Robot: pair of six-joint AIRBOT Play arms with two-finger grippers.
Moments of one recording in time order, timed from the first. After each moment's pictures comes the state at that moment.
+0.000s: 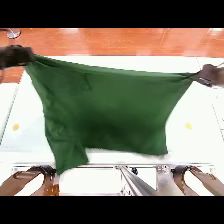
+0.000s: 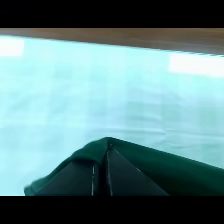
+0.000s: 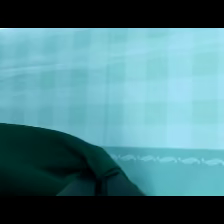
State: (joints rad) left arm -0.04 -1.08 1.22 1.57 -0.79 -1.72; right arm -0.23 -1.05 1.19 -1.05 1.18 1.43
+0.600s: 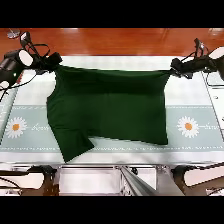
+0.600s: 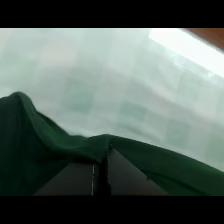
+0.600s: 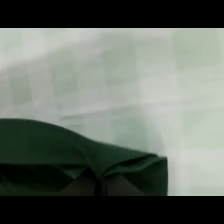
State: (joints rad) left arm 0.00 -1.56 1.39 1.38 -0.72 -1.89; right arm -0.19 -1.70 1.53 -1.02 1.09 1.48
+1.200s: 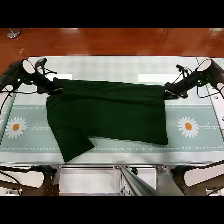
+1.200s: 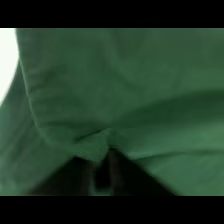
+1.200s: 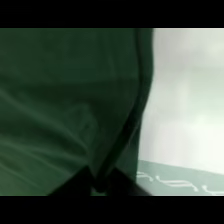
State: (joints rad) left arm 0.06 -1.63 1.30 1.34 -1.10 -1.59; right arm -0.17 -1.73 1.38 -1.14 1.36 1.44
